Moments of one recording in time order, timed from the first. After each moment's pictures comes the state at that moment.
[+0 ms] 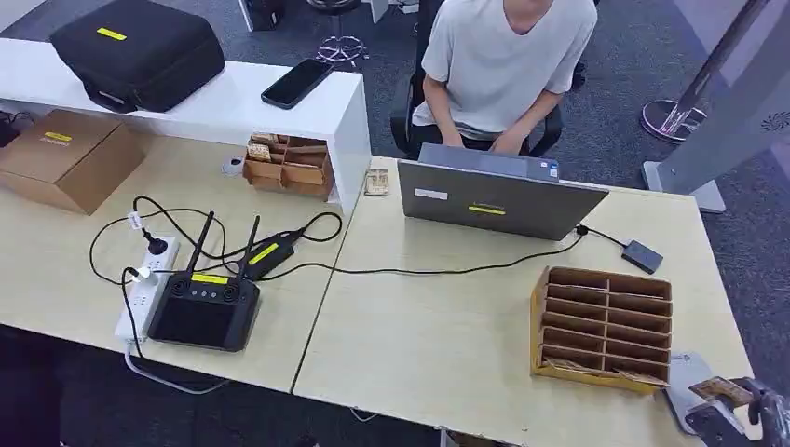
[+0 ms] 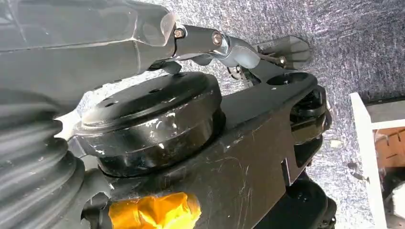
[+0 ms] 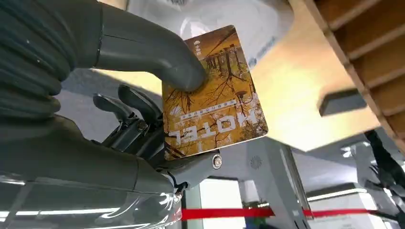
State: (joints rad) left arm -0.03 -0.14 0.16 -0.20 -0.07 -0.04 -0.04; right arm -0.01 -0.43 -0.05 -1.22 0.78 -0.33 -0.33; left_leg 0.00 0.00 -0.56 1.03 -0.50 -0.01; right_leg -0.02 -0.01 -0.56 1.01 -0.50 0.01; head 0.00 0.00
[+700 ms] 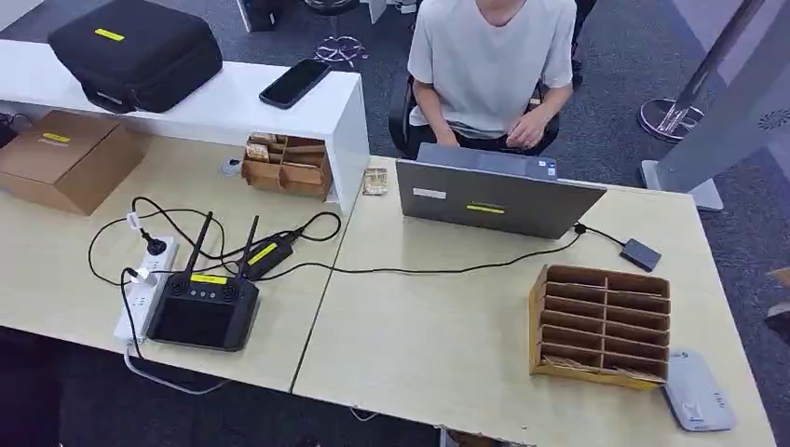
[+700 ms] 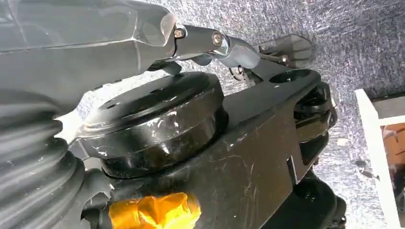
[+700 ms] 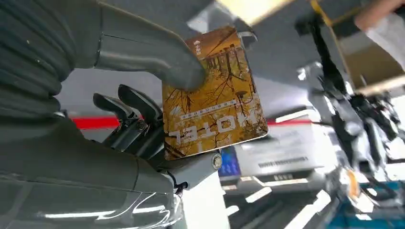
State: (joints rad) left arm -0.03 -0.14 0.16 -0.20 -0.11 -0.06 -0.03; right arm -0.45 -0.58 0.03 -1.25 0.79 -0.23 -0.32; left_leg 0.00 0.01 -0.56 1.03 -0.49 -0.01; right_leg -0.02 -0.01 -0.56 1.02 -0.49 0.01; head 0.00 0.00
